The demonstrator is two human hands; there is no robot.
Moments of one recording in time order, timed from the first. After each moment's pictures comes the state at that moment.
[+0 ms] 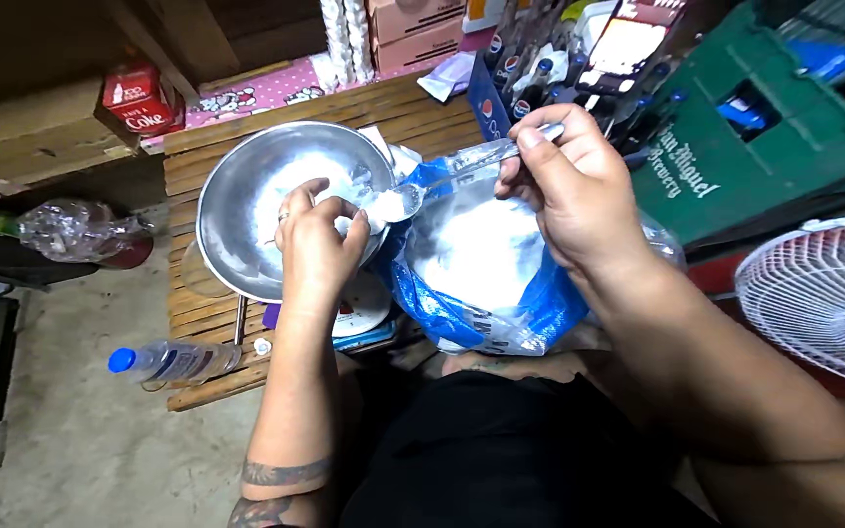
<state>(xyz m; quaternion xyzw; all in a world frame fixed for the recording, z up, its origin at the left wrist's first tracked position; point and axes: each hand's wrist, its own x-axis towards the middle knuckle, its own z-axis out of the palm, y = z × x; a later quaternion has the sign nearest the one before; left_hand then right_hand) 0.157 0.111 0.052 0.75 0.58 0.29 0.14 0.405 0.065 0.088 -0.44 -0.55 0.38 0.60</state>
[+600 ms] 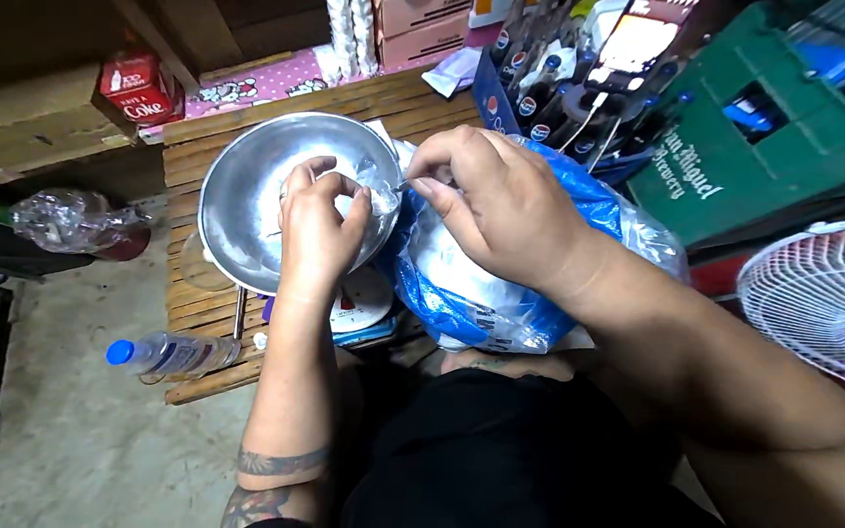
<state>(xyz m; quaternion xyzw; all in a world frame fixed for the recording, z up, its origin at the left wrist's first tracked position) 0.155 0.118 0.065 0.75 0.55 0.31 0.17 0.360 0.071 0.107 -0.38 -0.84 -0.05 0.38</state>
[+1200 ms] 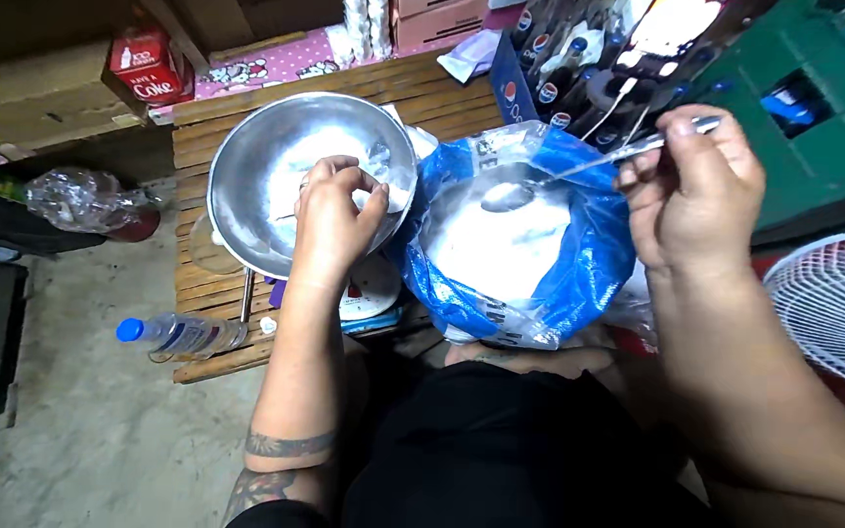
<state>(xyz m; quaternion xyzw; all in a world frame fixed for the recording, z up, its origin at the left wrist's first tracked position) 0.153 0.119 0.056 0.75 0.56 0.27 0.20 0.472 0.050 0.054 -0.47 -0.47 0.32 0.67</state>
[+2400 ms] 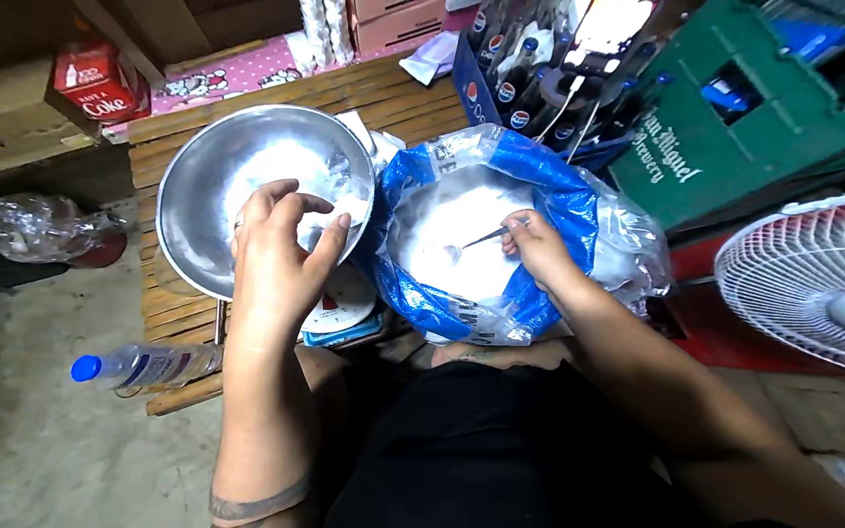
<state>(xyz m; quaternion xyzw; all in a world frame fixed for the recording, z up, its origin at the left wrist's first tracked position) 0.142 0.090 0.064 0.77 0.55 0.27 0.16 0.477 0.055 -0.057 -0.71 -0.46 0.38 0.39</state>
